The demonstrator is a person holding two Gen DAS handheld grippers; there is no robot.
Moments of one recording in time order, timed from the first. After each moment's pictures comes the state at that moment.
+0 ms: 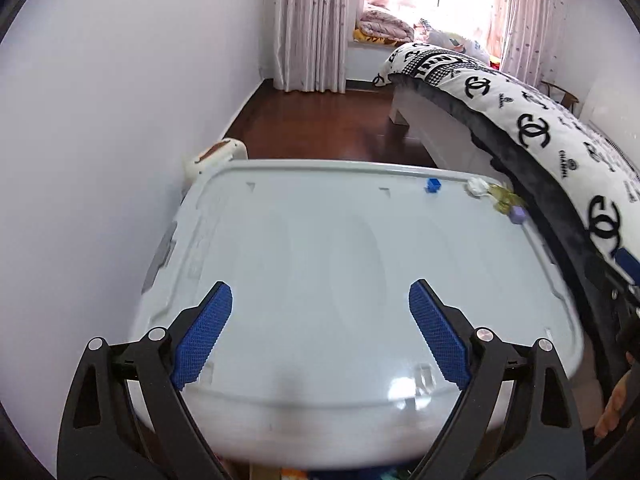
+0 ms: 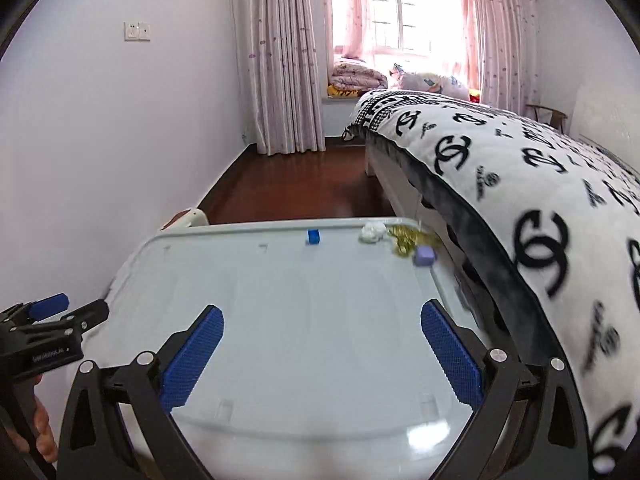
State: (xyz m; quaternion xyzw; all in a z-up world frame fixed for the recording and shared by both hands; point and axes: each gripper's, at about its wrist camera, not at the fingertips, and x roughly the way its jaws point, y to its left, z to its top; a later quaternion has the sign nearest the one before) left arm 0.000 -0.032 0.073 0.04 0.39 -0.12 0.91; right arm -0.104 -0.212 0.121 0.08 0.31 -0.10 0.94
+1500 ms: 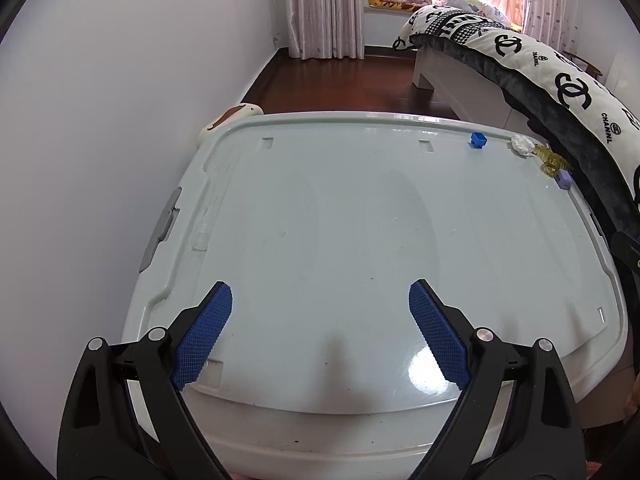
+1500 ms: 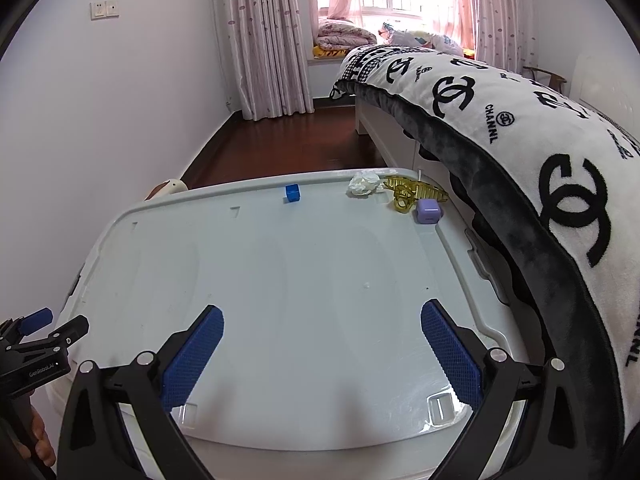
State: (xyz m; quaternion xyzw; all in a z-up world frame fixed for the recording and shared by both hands) left arm 0.019 -0.023 0.024 0.07 0.44 -0.08 0.89; right arm -0.075 -0.246 0.061 0.11 0.37 -0.11 0.92
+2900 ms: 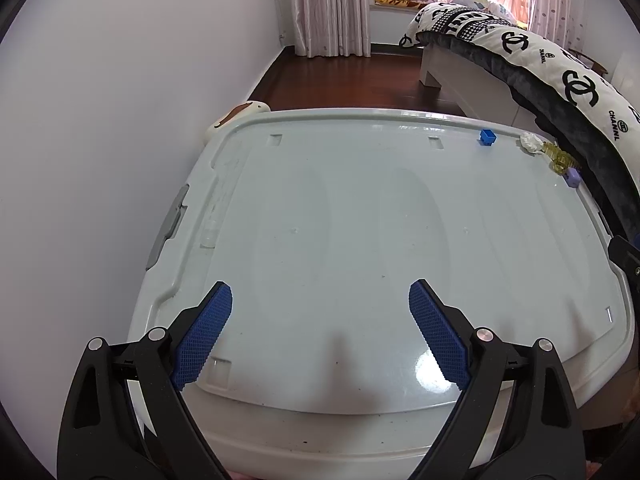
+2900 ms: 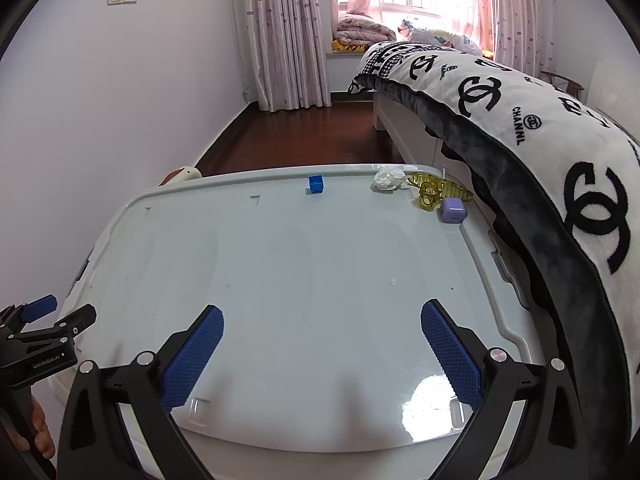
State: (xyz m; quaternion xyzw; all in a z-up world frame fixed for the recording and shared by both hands) left arm 0.017 -0.023 0.020 0.06 0.44 -0.06 0.89; right arm -0.065 -0.231 0.055 0.09 0.38 -0.08 0.92
